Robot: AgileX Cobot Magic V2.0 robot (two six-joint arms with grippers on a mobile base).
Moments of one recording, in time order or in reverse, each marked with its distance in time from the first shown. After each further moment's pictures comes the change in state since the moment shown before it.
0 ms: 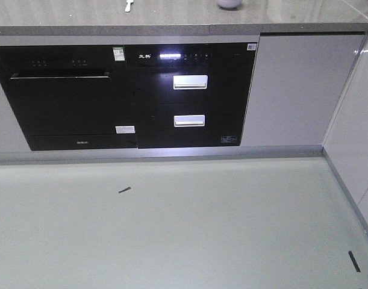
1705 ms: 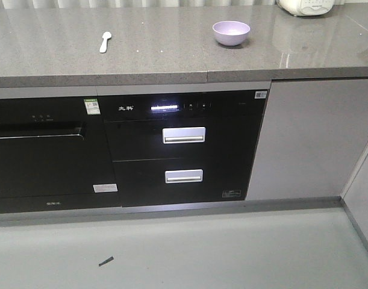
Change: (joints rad) left arm 0.000 0.000 0.000 0.000 0.000 0.000; right arm 0.000 0.000 0.000 0.000 0.000 0.000
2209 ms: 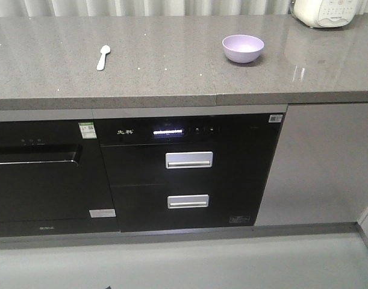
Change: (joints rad) left arm 0.000 0.000 0.000 0.000 0.000 0.000; right arm 0.000 0.000 0.000 0.000 0.000 0.000
